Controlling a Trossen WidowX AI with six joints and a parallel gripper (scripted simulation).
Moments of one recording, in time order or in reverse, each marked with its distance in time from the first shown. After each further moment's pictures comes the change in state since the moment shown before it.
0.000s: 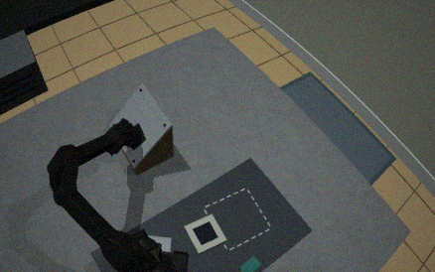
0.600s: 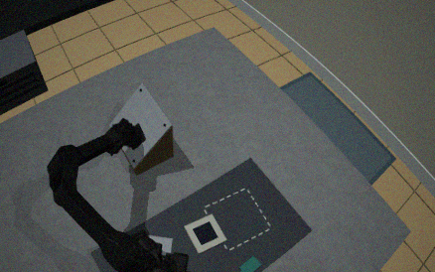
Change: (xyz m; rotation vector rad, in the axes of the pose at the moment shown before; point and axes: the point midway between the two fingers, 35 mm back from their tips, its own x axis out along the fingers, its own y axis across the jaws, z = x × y) arm 0.001 0.000 0.000 0.052 0.001 0.000
